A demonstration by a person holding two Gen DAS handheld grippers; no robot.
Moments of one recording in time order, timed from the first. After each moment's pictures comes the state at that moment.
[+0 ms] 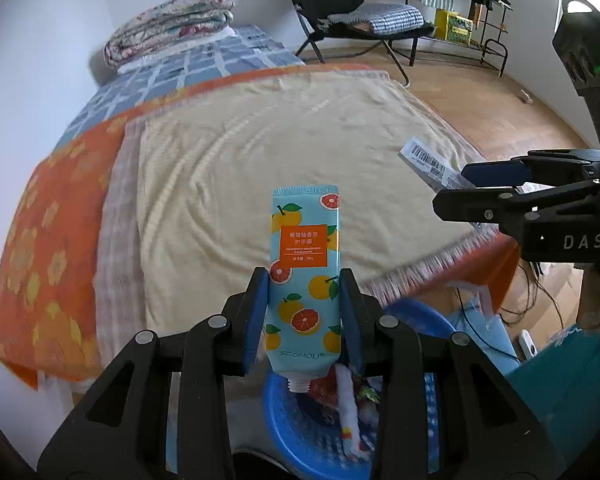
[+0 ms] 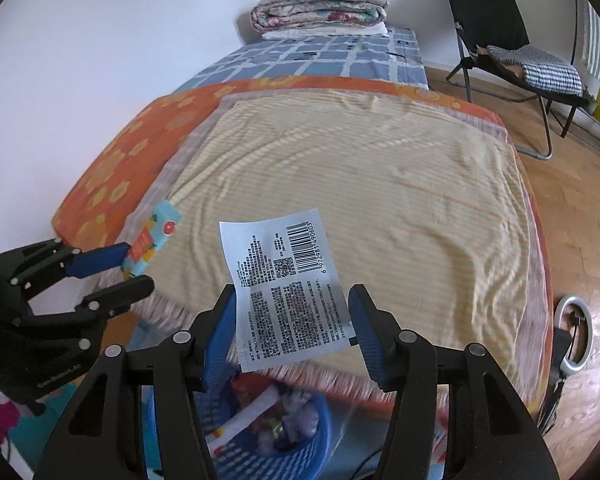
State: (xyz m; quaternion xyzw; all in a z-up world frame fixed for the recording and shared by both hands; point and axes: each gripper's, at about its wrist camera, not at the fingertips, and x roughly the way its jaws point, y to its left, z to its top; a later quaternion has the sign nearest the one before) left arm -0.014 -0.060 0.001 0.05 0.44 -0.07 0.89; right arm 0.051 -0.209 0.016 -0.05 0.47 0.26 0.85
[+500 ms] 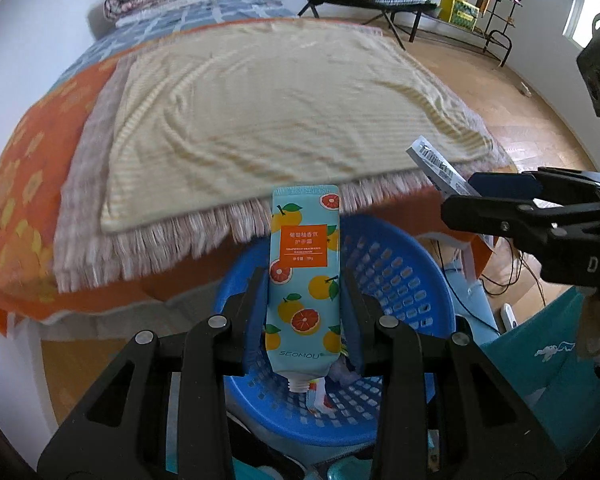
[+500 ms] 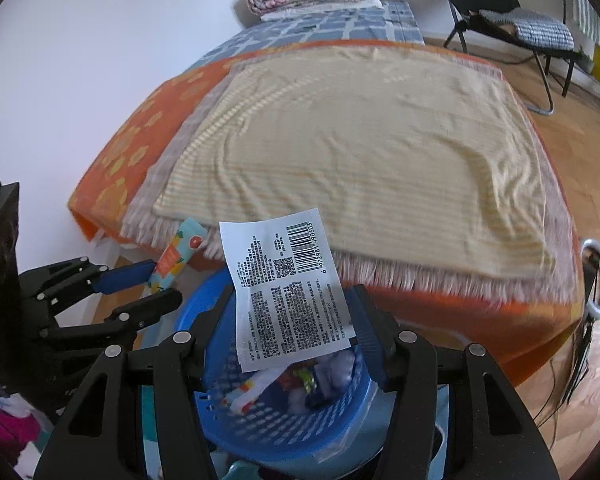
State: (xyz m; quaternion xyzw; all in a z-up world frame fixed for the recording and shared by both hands) left arm -0.068 -0.073 -0.053 0.01 0.50 -0.08 0.86; right arm -0.025 -0.223 -0.026 -0.01 0.50 0.26 0.83
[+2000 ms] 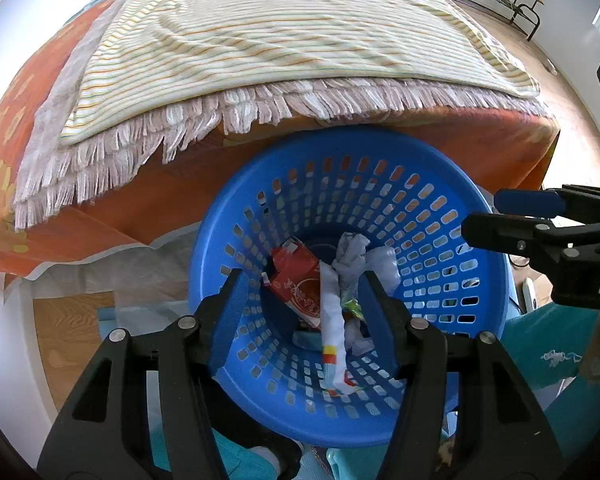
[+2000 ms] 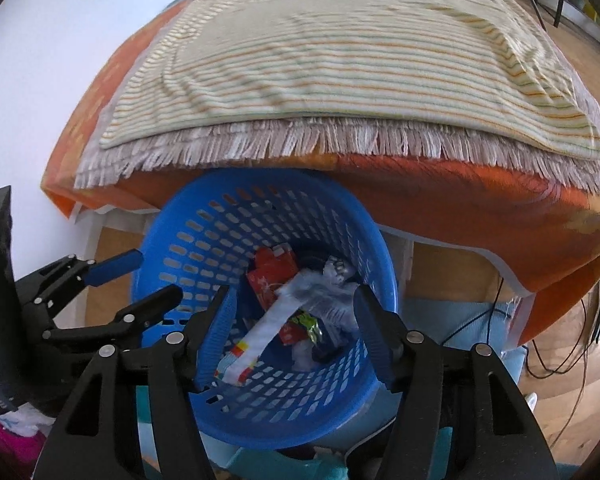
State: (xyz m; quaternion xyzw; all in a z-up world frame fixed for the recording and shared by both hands) left arm -0.065 -0.071 -0.133 0.01 0.57 -0.04 0.82; right arm -0.025 -0.220 -0.114 0.01 0.60 0.22 0.77
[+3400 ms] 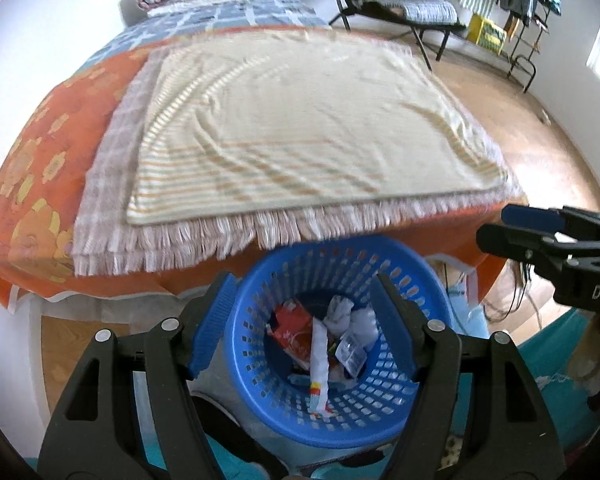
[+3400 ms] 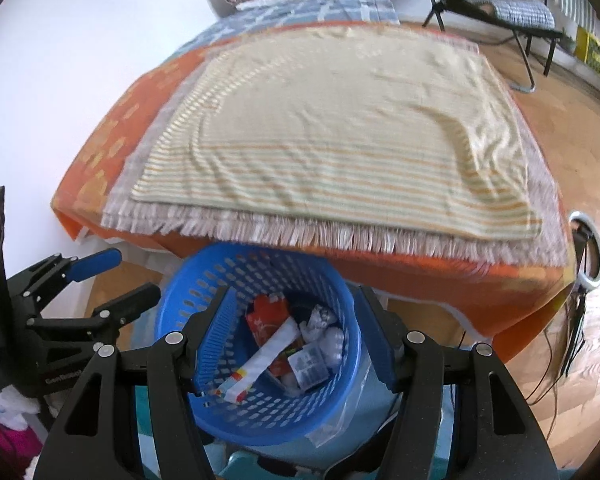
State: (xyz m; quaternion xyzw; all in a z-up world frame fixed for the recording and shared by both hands) left arm -0.069 -0.059 -0.027 -0.03 0.48 -0.03 0.88; right arm -0.026 -0.234 -0.024 0.00 0.51 0.22 0.83
